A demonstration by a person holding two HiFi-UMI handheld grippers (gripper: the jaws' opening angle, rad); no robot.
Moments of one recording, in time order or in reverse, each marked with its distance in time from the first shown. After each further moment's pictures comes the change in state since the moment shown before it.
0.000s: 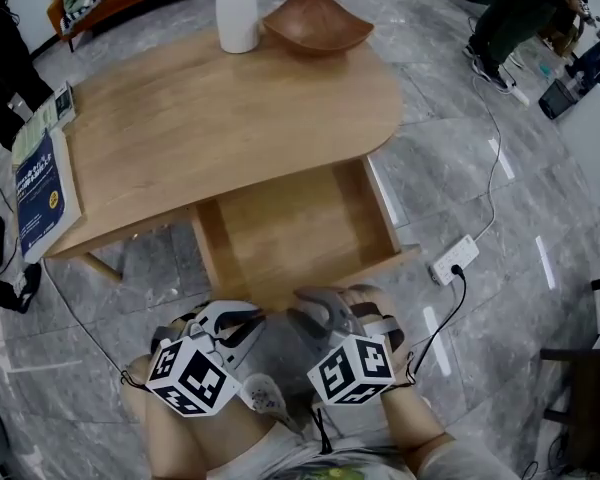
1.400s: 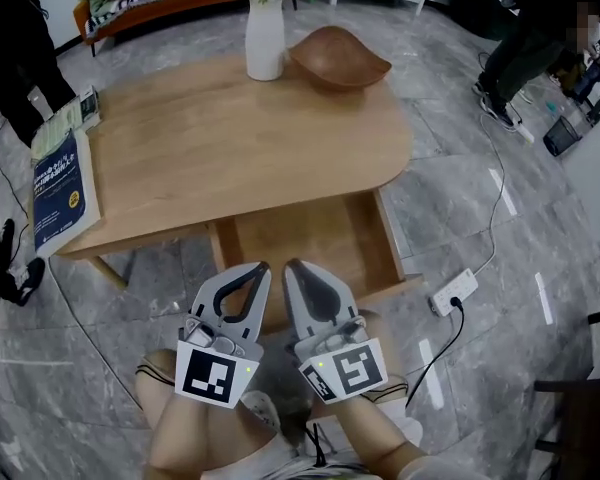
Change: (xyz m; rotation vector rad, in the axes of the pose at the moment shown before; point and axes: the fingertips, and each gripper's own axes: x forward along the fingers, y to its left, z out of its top) left arm -0.054 0.099 0.079 -0.193 -0.527 0.586; right arm -0.044 -0.104 0.096 0.621 -0.822 -0.414
